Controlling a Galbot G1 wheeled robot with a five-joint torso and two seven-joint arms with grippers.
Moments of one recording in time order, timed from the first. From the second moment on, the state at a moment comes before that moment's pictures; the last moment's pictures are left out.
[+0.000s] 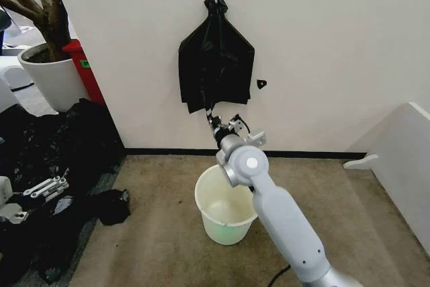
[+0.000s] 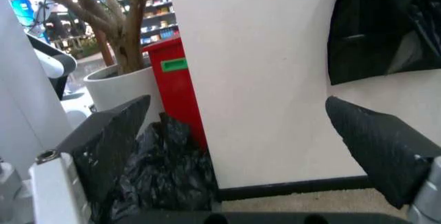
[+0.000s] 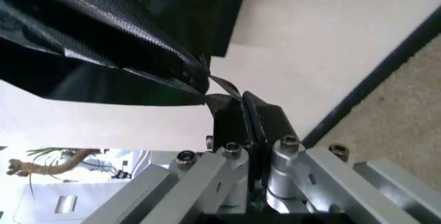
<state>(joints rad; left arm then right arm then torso) 2.16 -1.05 -1.33 -2.50 -0.72 -0.04 -0.05 -0.76 1.48 -0.01 1.82 1.54 0.06 0.71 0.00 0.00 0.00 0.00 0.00</state>
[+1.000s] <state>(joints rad) 2.16 -1.06 -1.34 -2.50 -0.72 -0.05 -0.05 -0.61 1.47 -0.01 1.89 1.53 0.05 0.72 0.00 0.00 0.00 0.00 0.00</state>
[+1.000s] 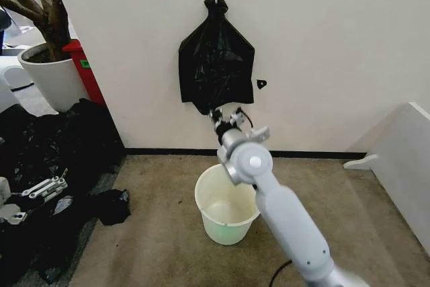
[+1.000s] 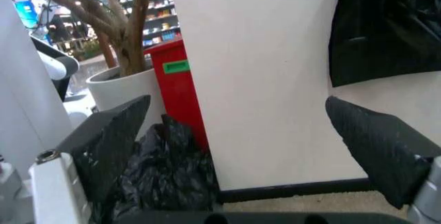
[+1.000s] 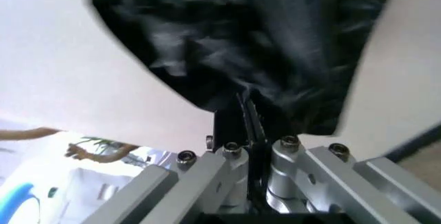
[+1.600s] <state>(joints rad) 2.16 -1.09 -1.33 -2.50 -0.69 -0.07 -0.02 -0.68 1.43 -0.12 1.93 1.39 -0.02 0.66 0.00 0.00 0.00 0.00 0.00</state>
